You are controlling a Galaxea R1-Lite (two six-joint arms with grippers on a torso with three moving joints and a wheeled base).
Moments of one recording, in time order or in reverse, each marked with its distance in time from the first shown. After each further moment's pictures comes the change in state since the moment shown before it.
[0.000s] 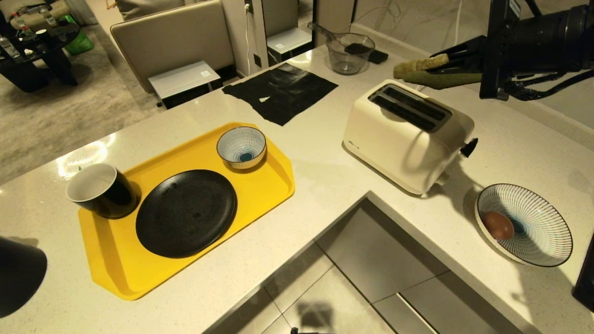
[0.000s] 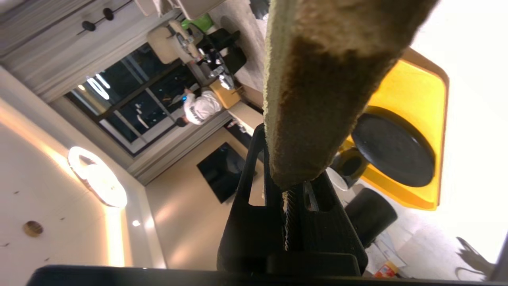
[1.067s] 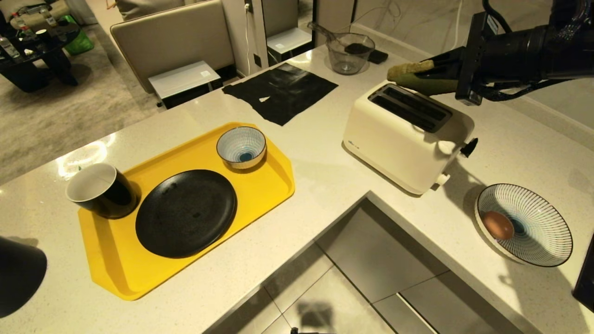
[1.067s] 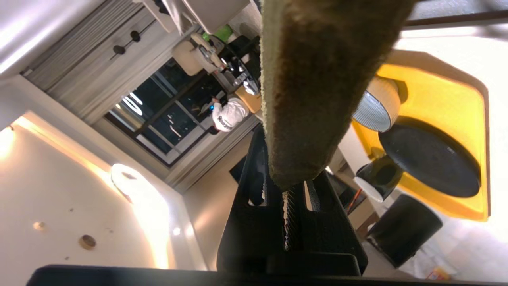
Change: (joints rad) left arm 0.000 0.000 0.000 0.000 0.000 0.000; right arm -0.056 0.092 -0.004 -0.116 0.051 0.136
